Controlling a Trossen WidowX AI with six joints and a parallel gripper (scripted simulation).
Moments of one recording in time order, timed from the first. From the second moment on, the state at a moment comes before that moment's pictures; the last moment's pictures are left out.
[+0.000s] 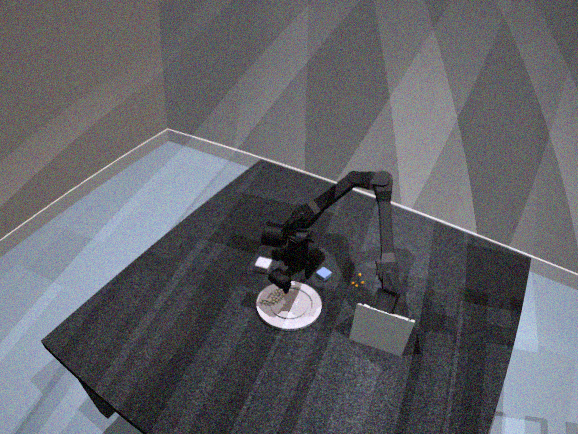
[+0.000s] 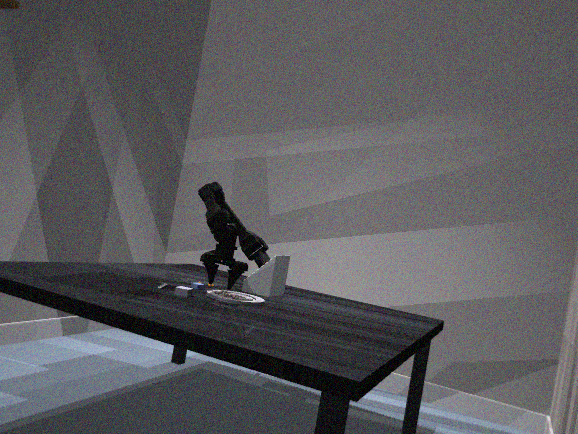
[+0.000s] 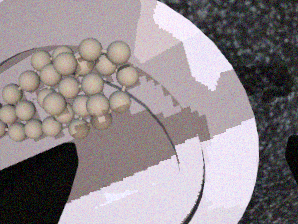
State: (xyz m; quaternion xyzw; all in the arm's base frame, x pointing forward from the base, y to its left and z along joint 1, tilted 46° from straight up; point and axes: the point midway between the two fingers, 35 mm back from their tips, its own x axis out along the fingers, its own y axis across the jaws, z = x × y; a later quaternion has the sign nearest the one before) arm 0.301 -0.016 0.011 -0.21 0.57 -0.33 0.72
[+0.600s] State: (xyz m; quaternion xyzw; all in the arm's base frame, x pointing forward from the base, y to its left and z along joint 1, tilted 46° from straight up) arm 0.310 0.012 0.000 0.01 0.45 -0.48 0.75
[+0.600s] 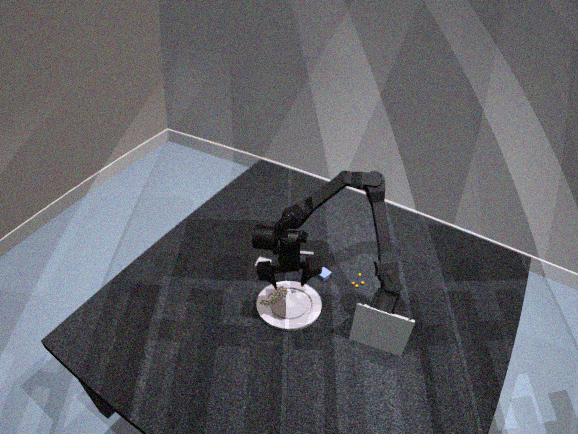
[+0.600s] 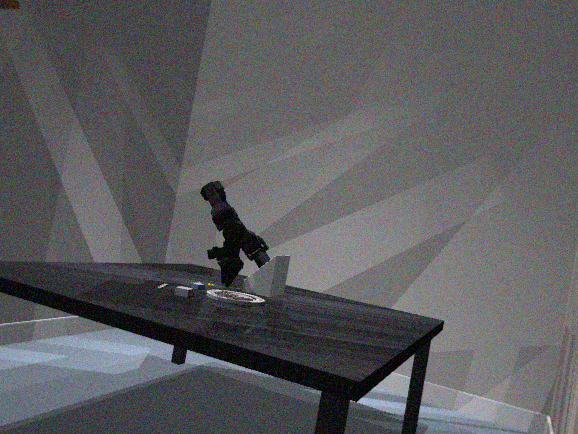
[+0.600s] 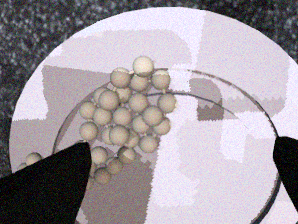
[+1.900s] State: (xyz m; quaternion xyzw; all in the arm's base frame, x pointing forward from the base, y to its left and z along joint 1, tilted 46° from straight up) arm 0.327 0.025 -0.031 0.23 0.30 -0.58 0.72
